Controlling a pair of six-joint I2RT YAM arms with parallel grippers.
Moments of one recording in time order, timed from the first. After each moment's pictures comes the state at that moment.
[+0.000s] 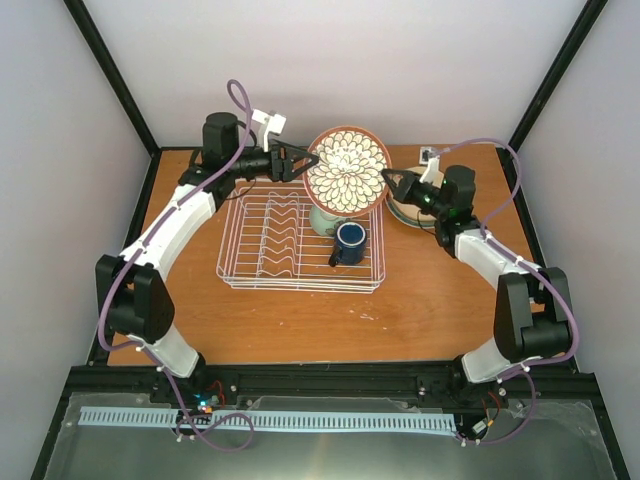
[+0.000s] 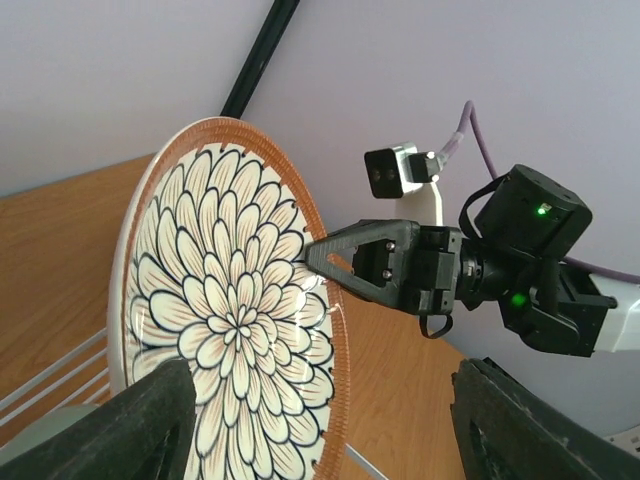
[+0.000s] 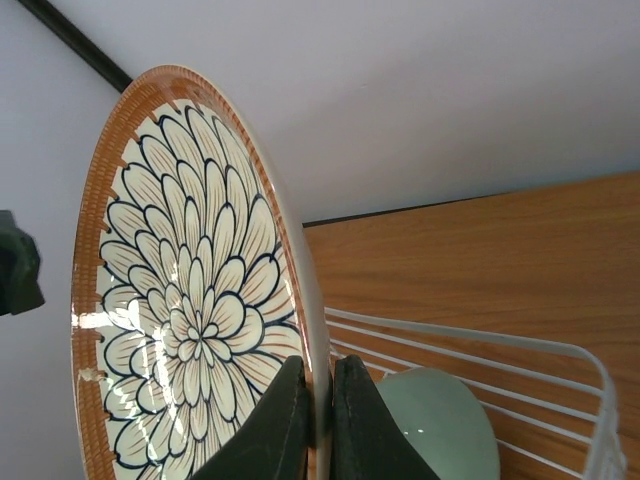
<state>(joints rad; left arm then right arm) -0.29 1.64 1.48 -0.13 0.93 -0.30 0.15 1.53 0.92 0.48 -0.64 0.63</state>
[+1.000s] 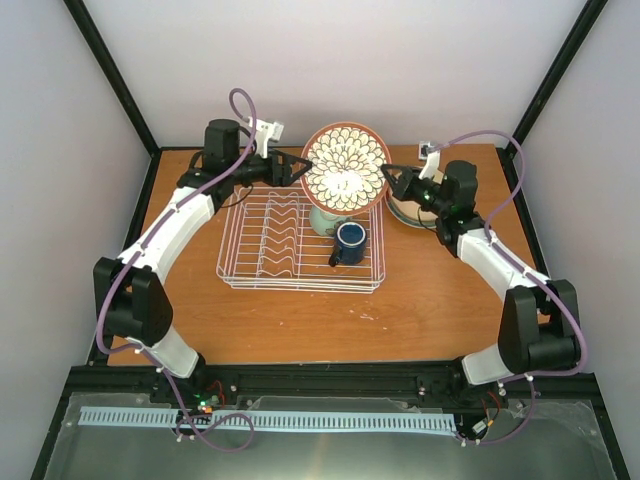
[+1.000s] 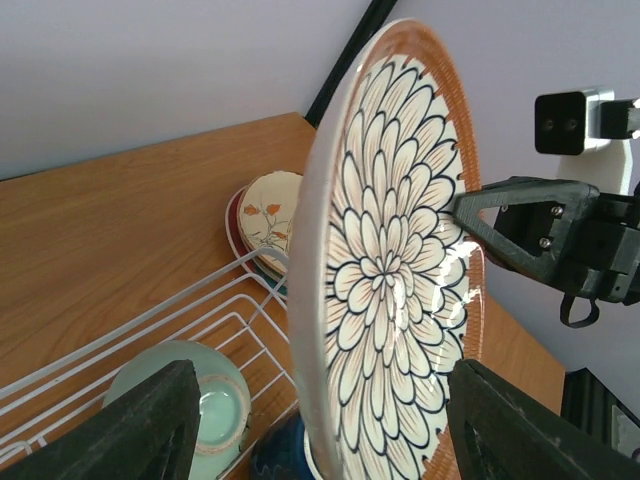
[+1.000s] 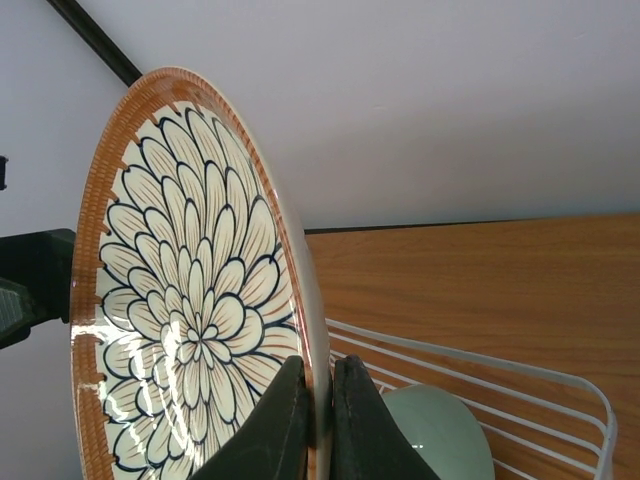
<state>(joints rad) -0.29 1.62 1.46 -0.26 0.73 -0.22 0.19 1.46 0.96 0.38 -0.59 0.54</state>
